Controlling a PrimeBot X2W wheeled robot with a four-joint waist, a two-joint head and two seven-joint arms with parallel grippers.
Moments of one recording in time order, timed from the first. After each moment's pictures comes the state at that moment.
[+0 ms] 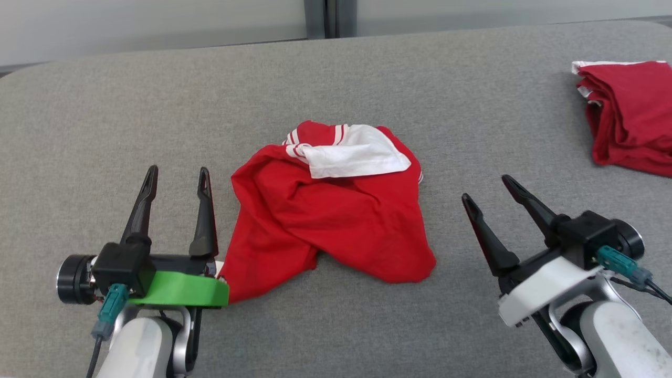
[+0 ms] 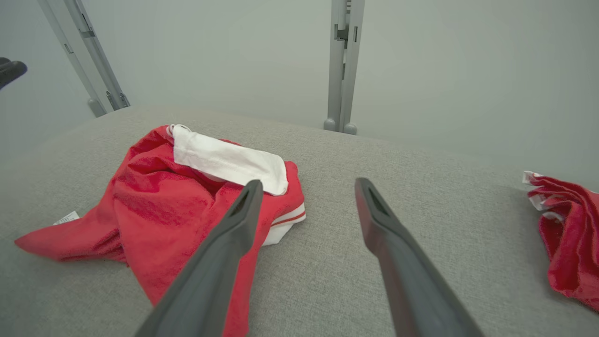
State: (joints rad) left arm -0.19 0.21 -0.27 0.04 -0.29 0.13 -0.25; right arm -0.11 -0.30 0.24 -0.11 0.27 0.13 0.00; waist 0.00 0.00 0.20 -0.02
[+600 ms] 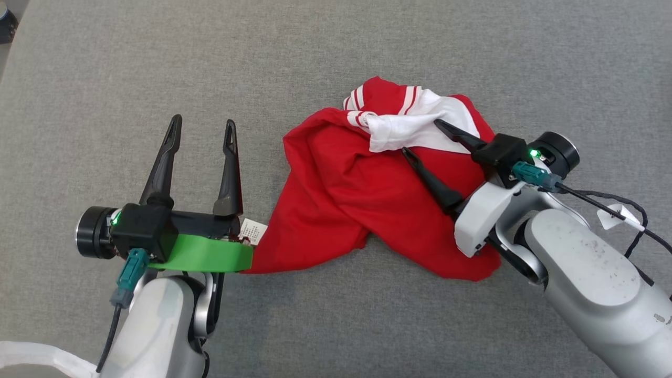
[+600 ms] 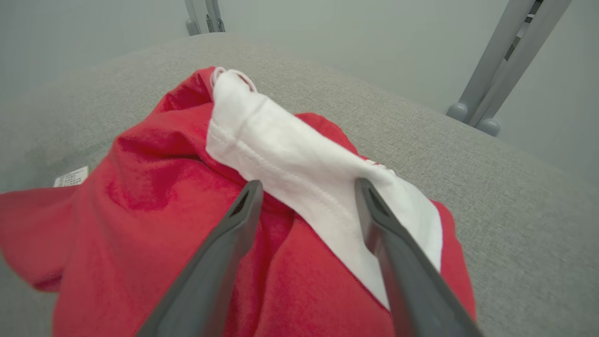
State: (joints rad) left arm -0.33 0.14 -0.29 0.07 -0.24 0.09 -0.26; right arm -0.62 -0.38 0.64 0.30 0.37 0.13 -0.05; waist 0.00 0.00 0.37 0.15
